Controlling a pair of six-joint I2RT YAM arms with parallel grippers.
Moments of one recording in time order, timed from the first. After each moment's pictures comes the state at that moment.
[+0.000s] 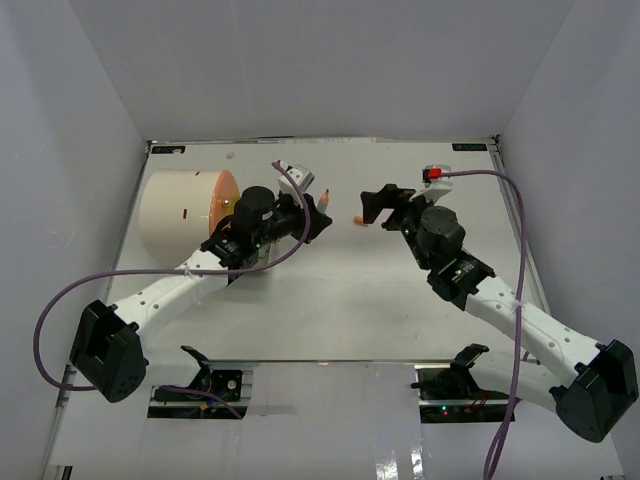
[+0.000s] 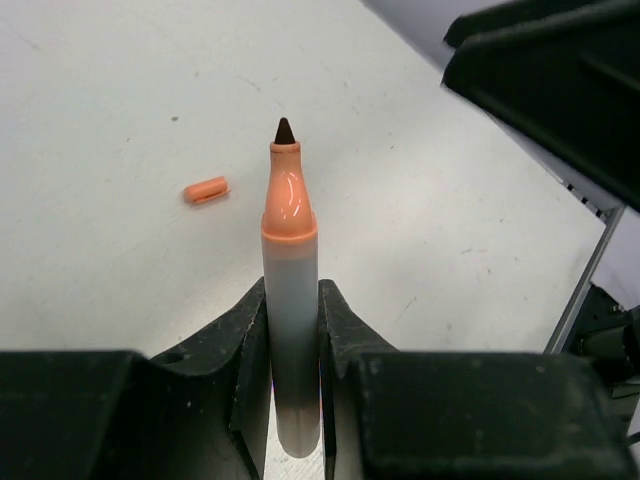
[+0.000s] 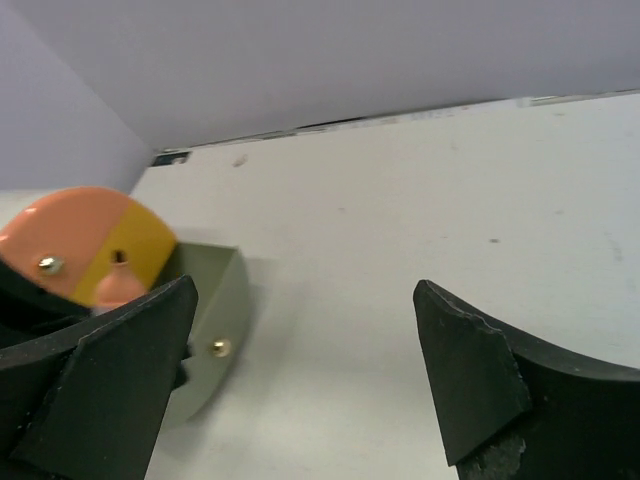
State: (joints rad) left arm -0.67 1.28 0.94 0.14 0.24 -0.24; right arm 0.78 1.03 0.79 0.24 0.41 0.41
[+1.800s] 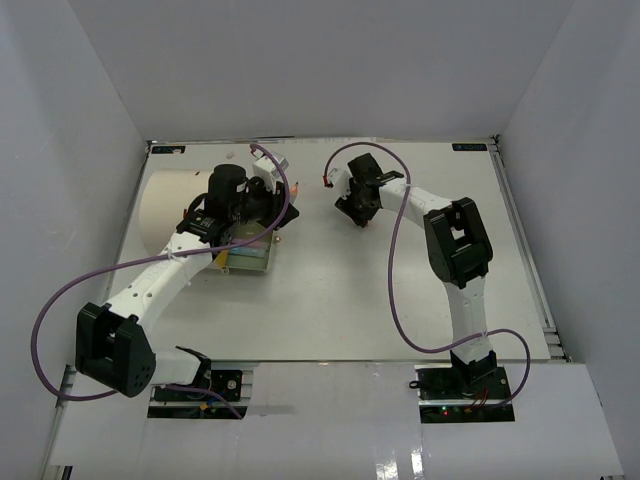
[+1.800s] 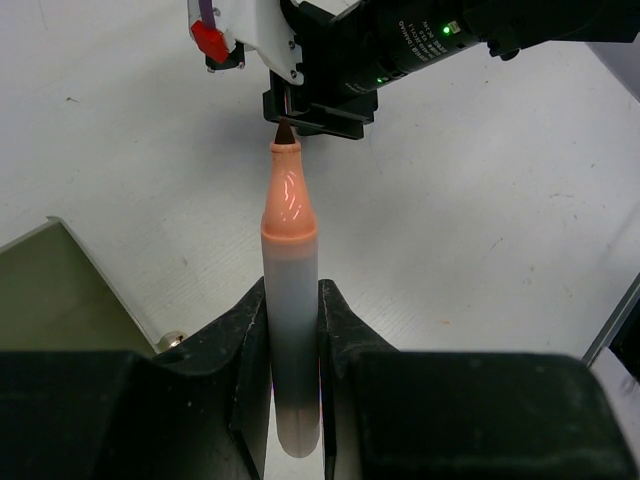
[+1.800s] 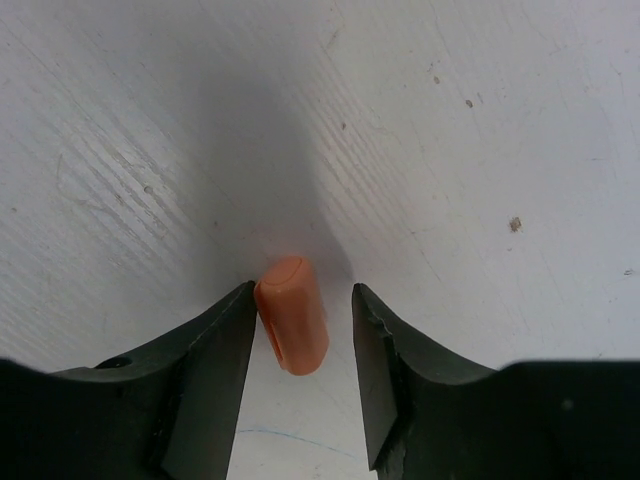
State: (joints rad) left arm -0.42 1.32 1.07 -0.19 0.43 -0.07; right arm 0.50 2.16 1.65 -0.53 -0.06 -0.53
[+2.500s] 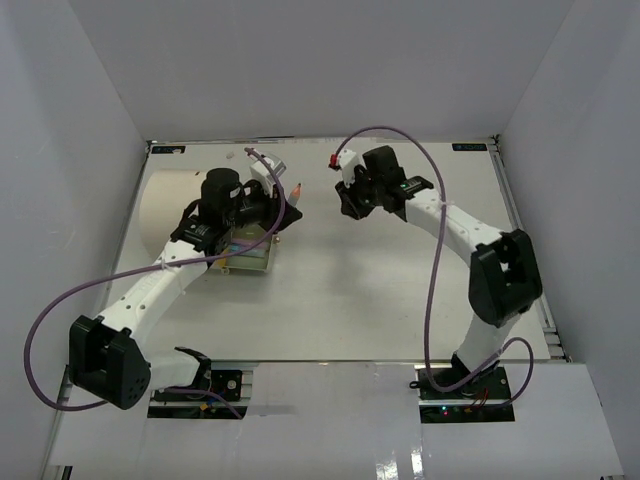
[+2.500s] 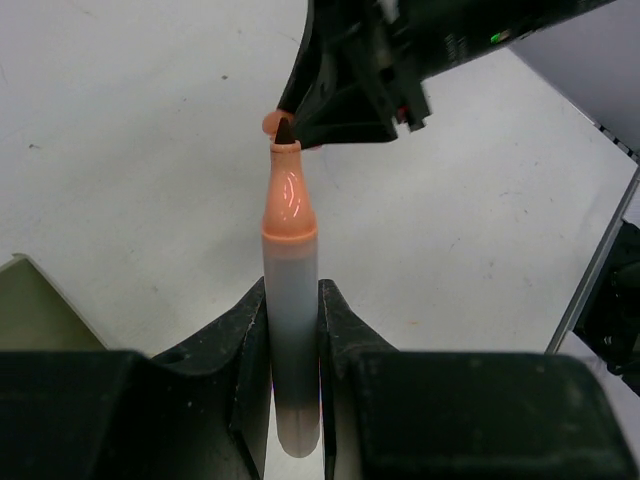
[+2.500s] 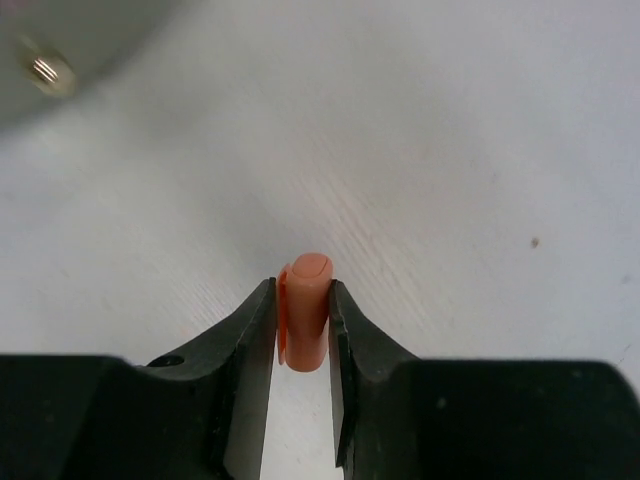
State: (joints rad) left arm -0.42 1.26 1.04 -0.14 0.51 -0.07; right arm 0.54 1.82 1.43 -0.44 -0.26 -0.34
